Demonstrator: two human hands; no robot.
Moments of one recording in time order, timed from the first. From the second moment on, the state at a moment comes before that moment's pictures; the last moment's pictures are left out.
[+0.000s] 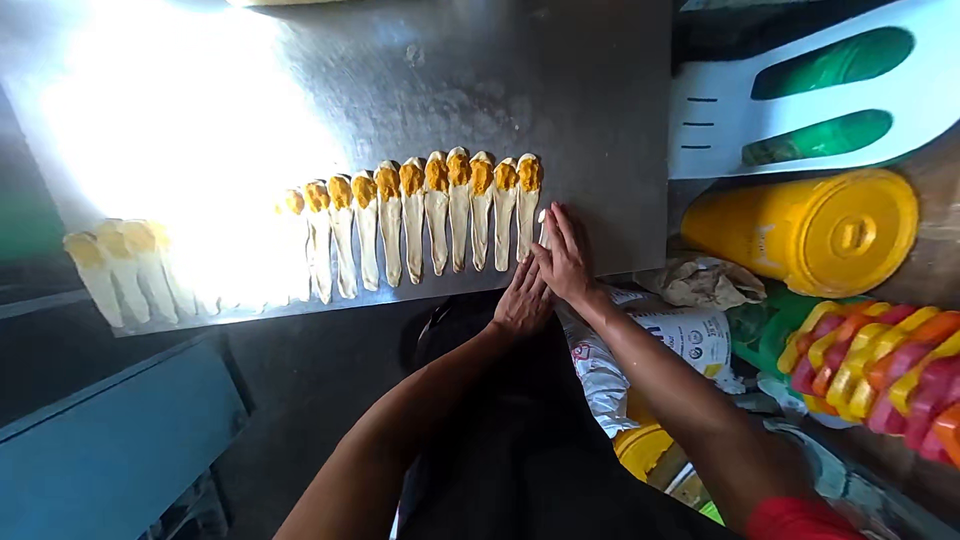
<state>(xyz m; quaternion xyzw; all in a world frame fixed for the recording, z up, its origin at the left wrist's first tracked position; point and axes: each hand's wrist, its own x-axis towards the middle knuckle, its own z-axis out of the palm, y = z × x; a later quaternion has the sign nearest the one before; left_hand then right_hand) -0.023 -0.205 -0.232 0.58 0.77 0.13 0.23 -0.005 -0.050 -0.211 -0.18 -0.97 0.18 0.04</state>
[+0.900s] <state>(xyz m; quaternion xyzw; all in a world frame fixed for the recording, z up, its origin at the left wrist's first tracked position) -0.026 -0.228 -0.251 0.64 0.74 0.12 0.19 -0.015 -0.039 -0.219 -0.21 -0.97 0.13 0.04</state>
